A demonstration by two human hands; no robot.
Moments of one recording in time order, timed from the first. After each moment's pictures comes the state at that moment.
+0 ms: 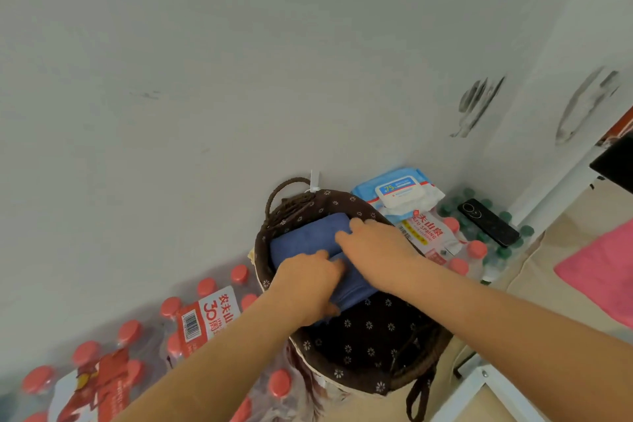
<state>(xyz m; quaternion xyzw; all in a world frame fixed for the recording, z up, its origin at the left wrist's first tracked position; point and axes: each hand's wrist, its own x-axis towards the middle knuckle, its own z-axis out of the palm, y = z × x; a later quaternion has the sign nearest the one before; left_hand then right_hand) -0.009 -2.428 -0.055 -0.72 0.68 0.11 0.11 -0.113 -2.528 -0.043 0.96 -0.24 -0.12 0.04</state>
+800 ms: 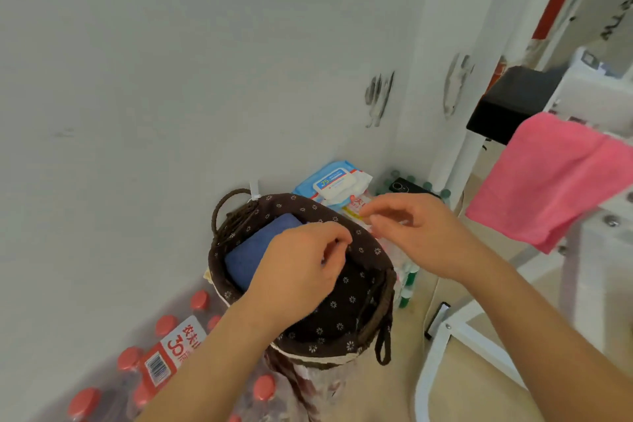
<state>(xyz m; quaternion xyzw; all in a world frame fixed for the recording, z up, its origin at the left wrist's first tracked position) -0.054 -2.408 0.014 -0.62 0.73 0.12 -0.27 -0.234 -2.478 0.030 0.77 -0.45 0.25 -0.37</state>
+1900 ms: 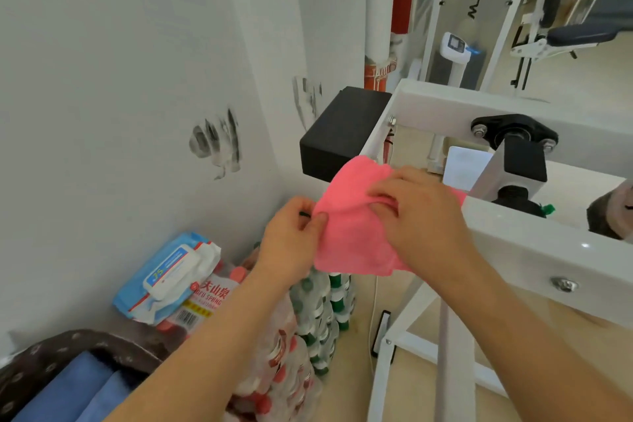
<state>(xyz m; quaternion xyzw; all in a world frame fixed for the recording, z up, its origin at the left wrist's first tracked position) -0.285 -2.652 -0.015 -0.62 0.61 0.34 -0.35 -0.461 -2.627 0.024 0.73 -0.59 0.34 -0.04</state>
